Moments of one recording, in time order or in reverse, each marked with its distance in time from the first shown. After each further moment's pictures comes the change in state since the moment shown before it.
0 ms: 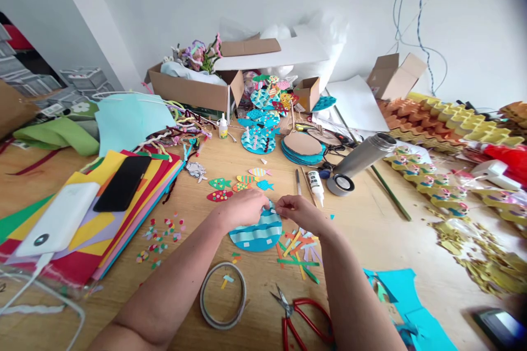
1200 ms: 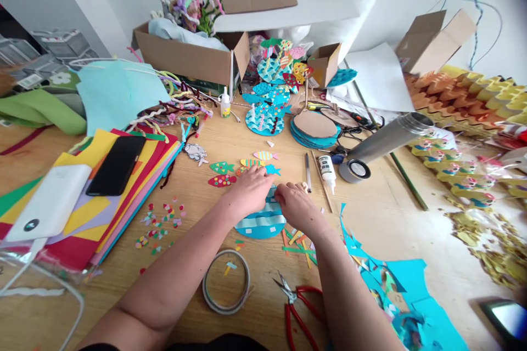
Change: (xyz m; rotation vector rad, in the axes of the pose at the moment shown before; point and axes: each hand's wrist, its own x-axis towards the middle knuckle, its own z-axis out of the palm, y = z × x) left_hand 0.011 -0.007 0.019 0.113 0.146 -0.039; right_hand 0.001 -0.026 0.033 -0.688 0.085 0.083
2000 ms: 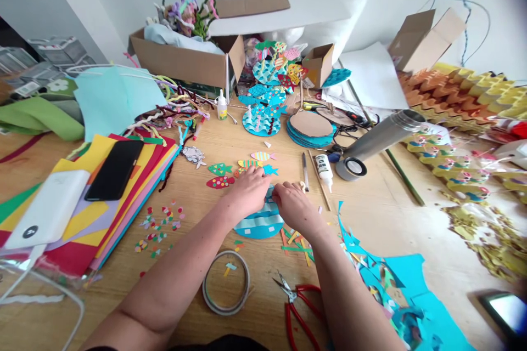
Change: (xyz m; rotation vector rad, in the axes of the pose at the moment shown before) left_hand 0.001 0.004 -0.002 0.055 0.017 -0.011; right_hand 0.000 -0.003 0.000 -0.062 0.018 -0.013
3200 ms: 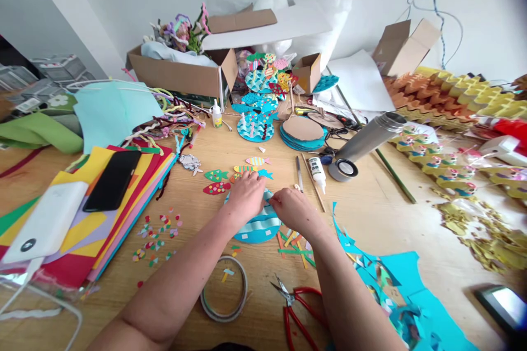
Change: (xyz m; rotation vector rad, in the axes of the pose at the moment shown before) left_hand 0.003 0.009 0.004 0.003 0.055 -0.112; right_hand -0.007 -0.002 -0.019 0.028 -0.020 0.045
